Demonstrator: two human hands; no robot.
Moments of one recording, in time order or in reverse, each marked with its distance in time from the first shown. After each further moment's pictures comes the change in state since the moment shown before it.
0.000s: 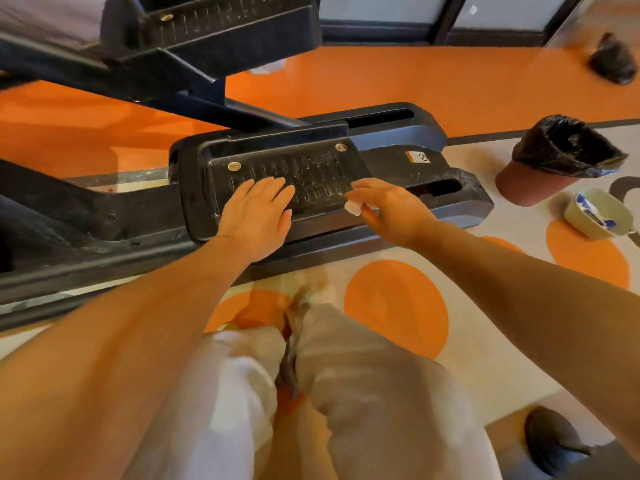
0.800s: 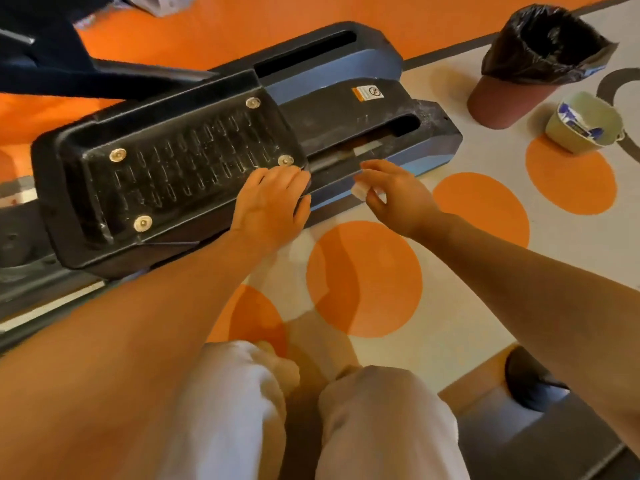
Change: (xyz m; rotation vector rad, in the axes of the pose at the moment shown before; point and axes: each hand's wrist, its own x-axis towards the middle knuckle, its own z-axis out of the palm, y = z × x) left_hand 0.087 0.130 0.067 -0.108 0.095 0.254; right_hand -0.060 0.138 0.036 0.142 0.031 0.297
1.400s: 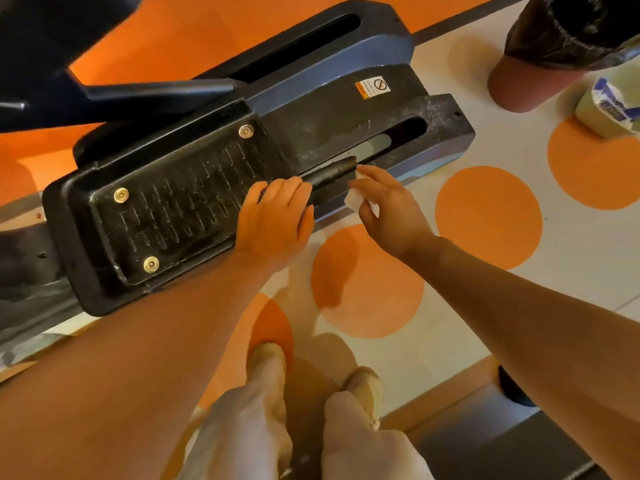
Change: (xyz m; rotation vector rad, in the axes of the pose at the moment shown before) left_hand 0.060 0.001 -0.022 -0.018 0.005 -0.026; right_hand 0.040 -0.005 -0.042 0.267 -0.003 0.138
